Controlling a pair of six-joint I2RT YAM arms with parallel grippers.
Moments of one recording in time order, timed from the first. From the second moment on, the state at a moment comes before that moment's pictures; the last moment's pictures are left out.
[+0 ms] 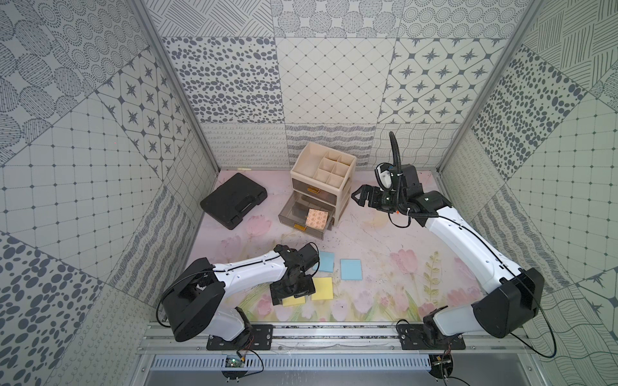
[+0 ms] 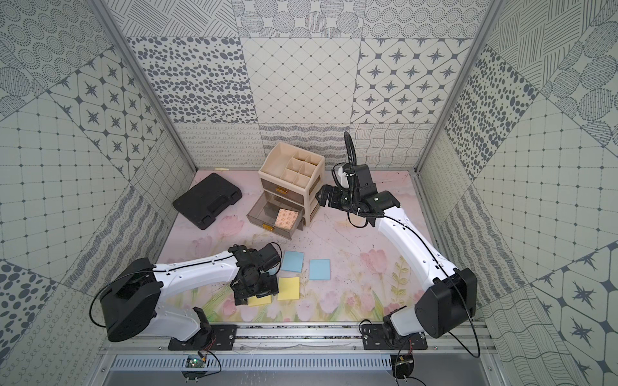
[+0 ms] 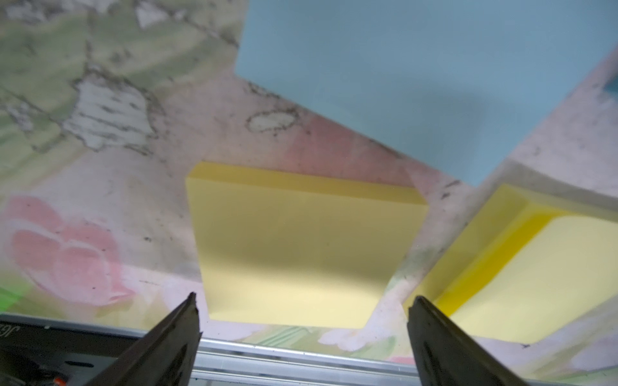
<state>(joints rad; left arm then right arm) -0.88 1.43 0.76 -0.92 0.12 -1.15 0.43 1.44 1.38 -0.64 -0.22 0.54</state>
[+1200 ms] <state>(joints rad) -0.79 1.46 0.73 -0.89 0.14 -0.95 0.45 1.46 1.38 -0.64 -0.20 0.57</state>
